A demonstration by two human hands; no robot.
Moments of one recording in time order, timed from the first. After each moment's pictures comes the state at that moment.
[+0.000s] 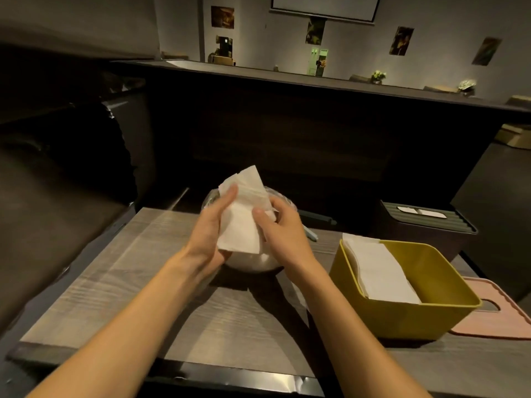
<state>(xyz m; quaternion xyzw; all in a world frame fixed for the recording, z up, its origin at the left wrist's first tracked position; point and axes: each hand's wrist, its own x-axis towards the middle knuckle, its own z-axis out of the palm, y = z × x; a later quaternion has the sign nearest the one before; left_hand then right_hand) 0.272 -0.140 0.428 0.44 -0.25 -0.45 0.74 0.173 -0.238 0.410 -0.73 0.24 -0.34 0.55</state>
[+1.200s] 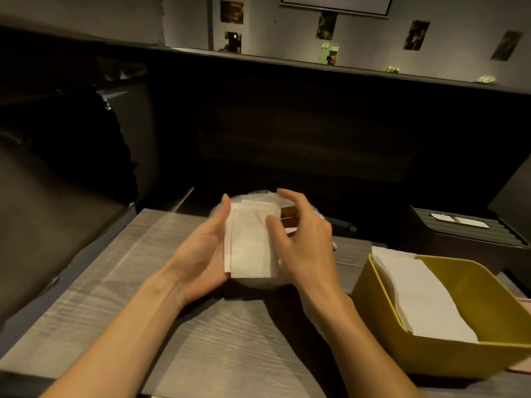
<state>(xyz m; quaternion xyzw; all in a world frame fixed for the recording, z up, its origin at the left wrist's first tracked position) 0.303 -0.135 0.404 0.37 -0.24 -0.58 0.68 0.176 -0.241 0.401 -0.80 0.29 -0.39 0.35</state>
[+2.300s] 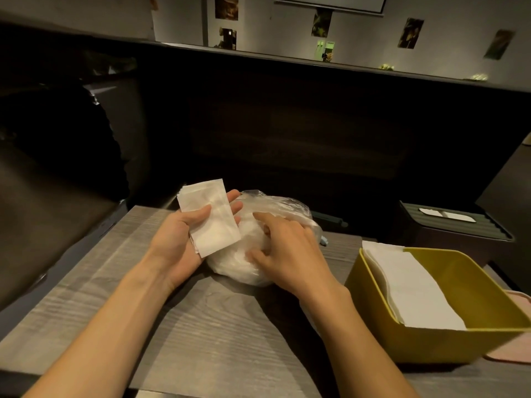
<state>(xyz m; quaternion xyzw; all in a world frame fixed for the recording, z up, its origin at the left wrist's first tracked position) 0.317 -0.135 0.406 0.39 -0.19 -0.45 0.78 0.169 -0.249 0.400 -0.93 0.28 -0.18 0.14</state>
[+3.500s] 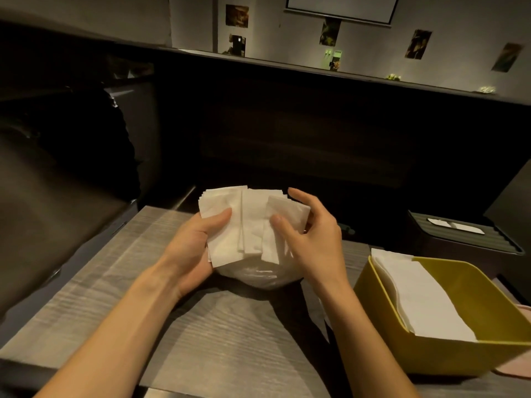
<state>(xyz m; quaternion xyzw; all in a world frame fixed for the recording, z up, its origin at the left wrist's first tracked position) 0.311 -0.129 0.405 0.43 -0.21 -0.46 0.75 0.166 -0.256 0.400 -0.76 0.28 -0.41 0.43</state>
